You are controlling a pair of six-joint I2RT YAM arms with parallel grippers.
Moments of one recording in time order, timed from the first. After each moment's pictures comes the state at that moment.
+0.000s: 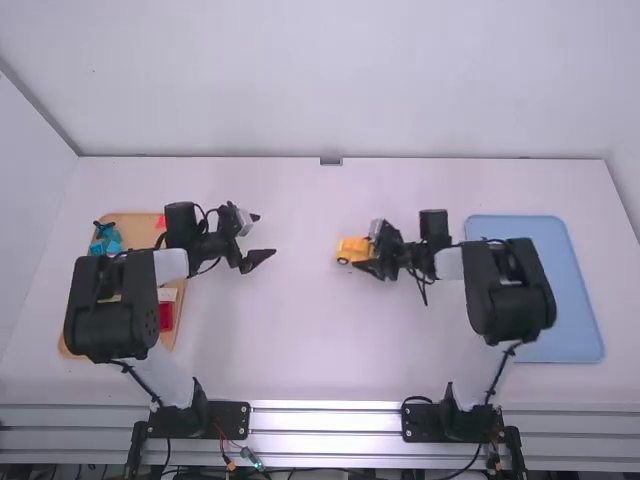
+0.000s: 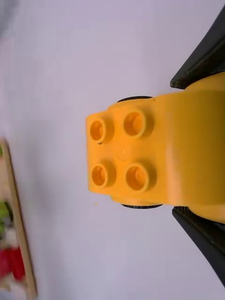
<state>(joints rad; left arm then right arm) 0.16 1.79 0.76 0.32 1.05 0.70 0.07 1.92 0.82 0.20 -1.04 -0.77</state>
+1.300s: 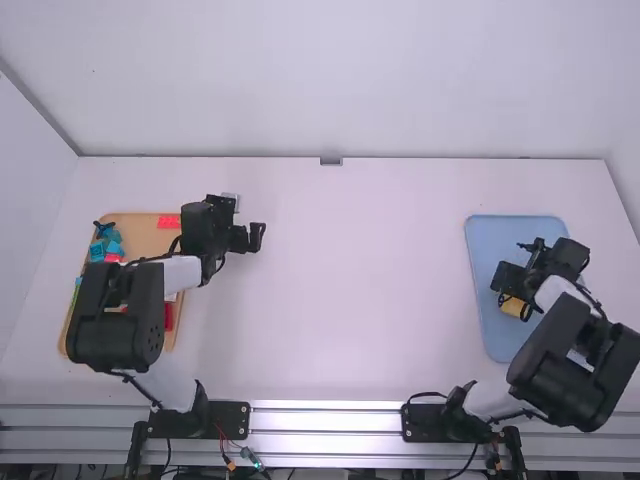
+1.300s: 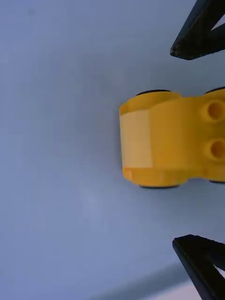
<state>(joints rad) 0.04 1.70 0.72 0.35 0.32 0.01 -0.57 1.59 0.76 -0.27 -0.07 -0.20</state>
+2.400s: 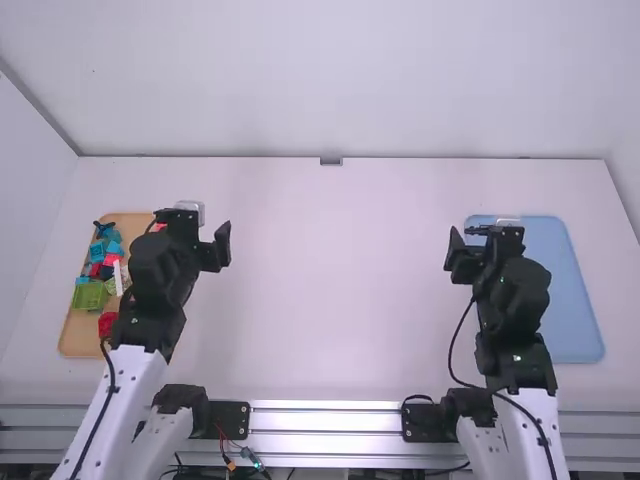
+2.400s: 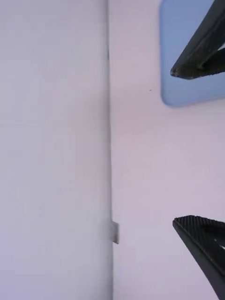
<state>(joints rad) 0.00 0.80 0.58 -0.11 0.07 -0.01 0.00 0.63 0.57 -0.19 -0.02 -0.02</state>
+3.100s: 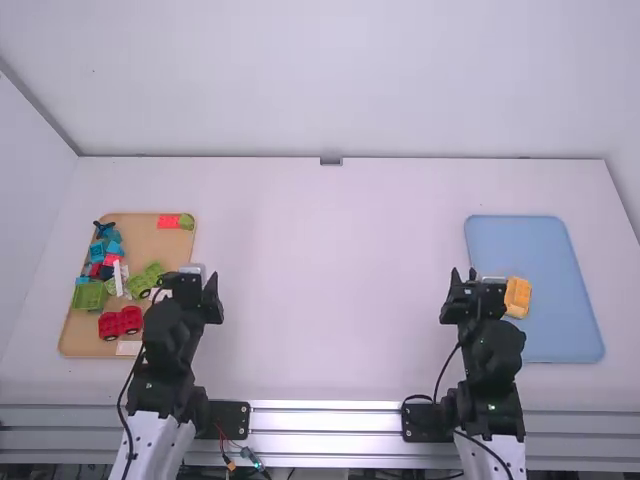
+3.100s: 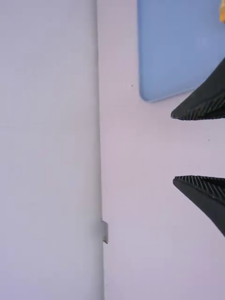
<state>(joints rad) 0.00 0.33 0.12 -0.11 0.00 -0.01 0.00 0.17 0.11 -0.11 -0.01 -0.01</state>
